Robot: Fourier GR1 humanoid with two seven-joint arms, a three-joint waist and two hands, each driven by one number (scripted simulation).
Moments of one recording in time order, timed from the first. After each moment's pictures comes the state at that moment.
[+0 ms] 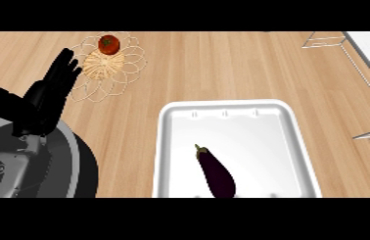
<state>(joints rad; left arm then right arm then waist) -0.26 0.34 0.02 -1.55 0.22 0.08 0.21 -0.69 -0.46 -0.44 -1.75 0.74 0.27 0.78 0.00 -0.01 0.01</state>
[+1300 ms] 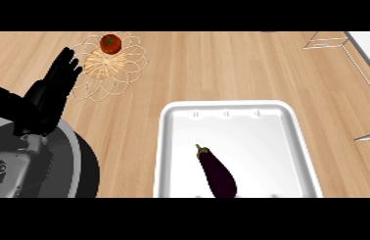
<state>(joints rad) -0.27 0.33 0.02 -1.55 0.20 0.07 0.21 -0.49 -0.70 -0.73 -1.31 0.57 0.09 0.35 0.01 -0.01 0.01</state>
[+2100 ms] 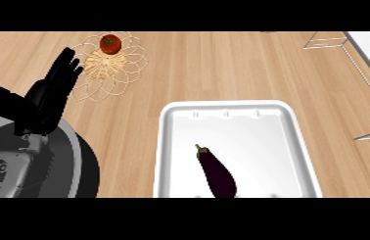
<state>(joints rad) -0.27 0.33 0.02 -1.54 0.21 0.06 0.21 -0.58 -0.87 -0.84 -0.92 0.45 -0.05 0.05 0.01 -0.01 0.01</state>
